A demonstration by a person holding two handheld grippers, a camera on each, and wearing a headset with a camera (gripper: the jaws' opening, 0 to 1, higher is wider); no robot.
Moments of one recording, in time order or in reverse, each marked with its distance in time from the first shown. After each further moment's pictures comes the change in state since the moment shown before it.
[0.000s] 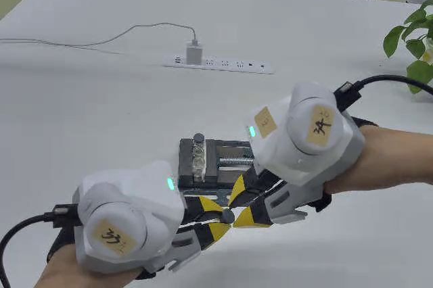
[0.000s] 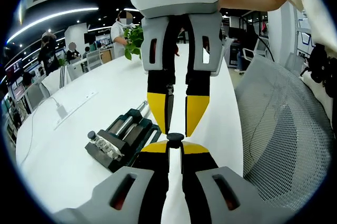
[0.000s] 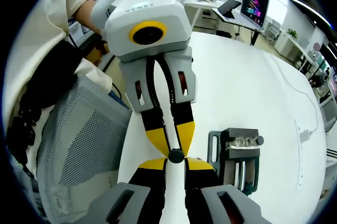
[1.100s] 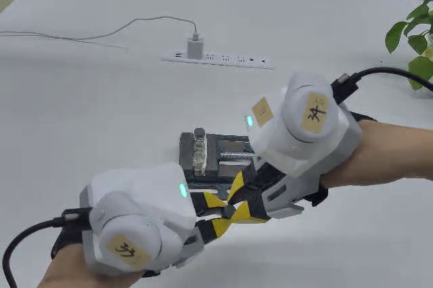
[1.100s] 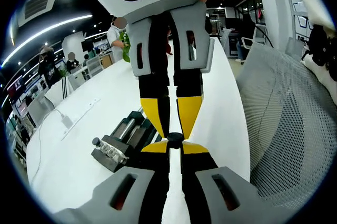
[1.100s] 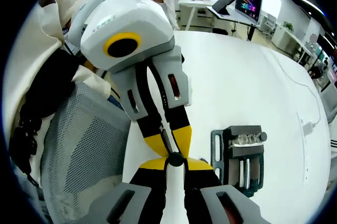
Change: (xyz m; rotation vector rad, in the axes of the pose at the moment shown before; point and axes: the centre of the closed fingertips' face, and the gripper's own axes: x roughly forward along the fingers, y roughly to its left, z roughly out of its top) left arm 0.003 -0.003 -0.002 0.117 0.034 0.040; right arm 0.003 0.002 0.002 0.063 -0.004 0.017
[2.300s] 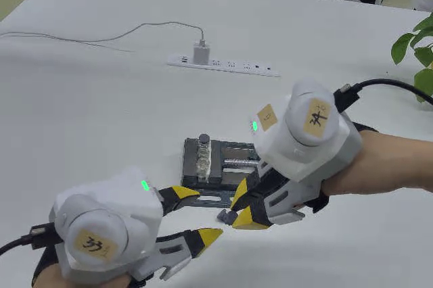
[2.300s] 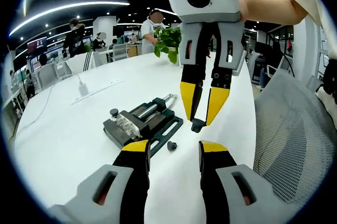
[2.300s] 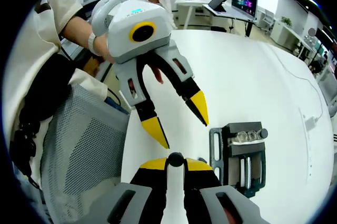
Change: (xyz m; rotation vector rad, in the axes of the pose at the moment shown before) left arm -0.023 0.035 -0.031 -0.330 -0.066 0.171; right arm 0.005 -0.009 -0.003 0.035 0.001 0.013
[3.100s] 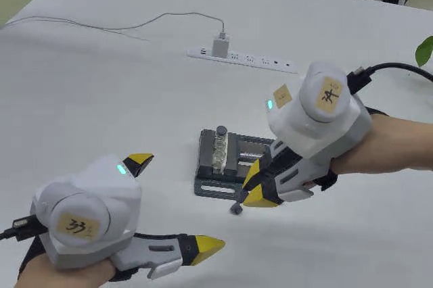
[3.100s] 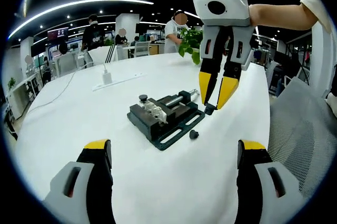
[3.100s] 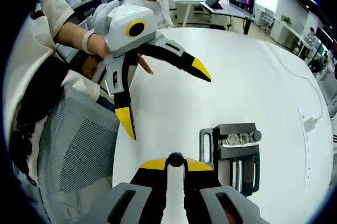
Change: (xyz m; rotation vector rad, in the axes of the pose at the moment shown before) left arm -0.021 0.032 -0.016 -0.077 -0.013 0.118; right arm 0.002 -0.023 0.004 0.003 0.015 -0.001
